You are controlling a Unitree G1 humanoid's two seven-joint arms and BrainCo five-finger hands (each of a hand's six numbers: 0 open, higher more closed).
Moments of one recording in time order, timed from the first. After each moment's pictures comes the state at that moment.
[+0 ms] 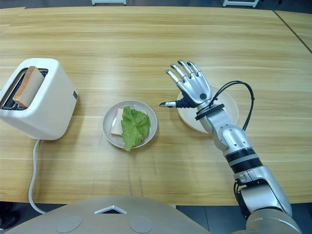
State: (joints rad) left arm 0.18 0.72 0.56 -0.30 0.71 -0.02 -0.17; right arm -0.28 -0.73 0.35 0.18 -1.01 -0.18 -0.38
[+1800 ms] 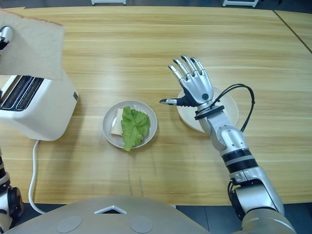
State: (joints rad) left arm -0.24 0.58 0.26 -0.36 -0.03 0.03 -0.27; right arm -0.27 -0.67 0.30 0.21 -1.00 -0.21 -0.51
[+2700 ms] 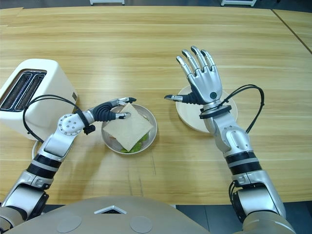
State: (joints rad) left arm -0.24 0.39 -0.34 0.05 0.18 -0.04 -0.54; right arm -0.24 -0.68 0.24 0.17 -1.01 -0.20 -0.57
